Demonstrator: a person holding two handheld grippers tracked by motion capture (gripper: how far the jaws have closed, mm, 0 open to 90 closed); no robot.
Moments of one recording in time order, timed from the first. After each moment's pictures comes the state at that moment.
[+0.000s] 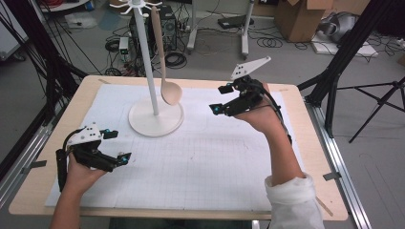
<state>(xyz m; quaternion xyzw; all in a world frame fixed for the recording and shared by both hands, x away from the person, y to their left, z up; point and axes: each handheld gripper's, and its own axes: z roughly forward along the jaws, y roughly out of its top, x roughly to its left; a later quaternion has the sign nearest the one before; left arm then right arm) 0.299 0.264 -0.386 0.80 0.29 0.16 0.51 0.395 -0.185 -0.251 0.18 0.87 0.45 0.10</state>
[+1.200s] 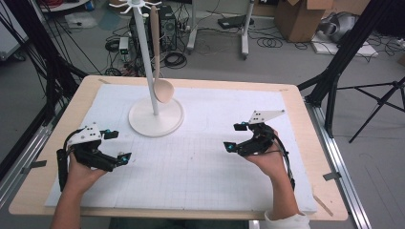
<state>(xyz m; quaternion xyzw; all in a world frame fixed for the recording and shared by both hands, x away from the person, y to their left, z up) 0.301 0.264 -0.390 0.80 0.28 0.15 0.51 0.351 -0.234 -0.366 0.25 0.83 0.49 0.06</state>
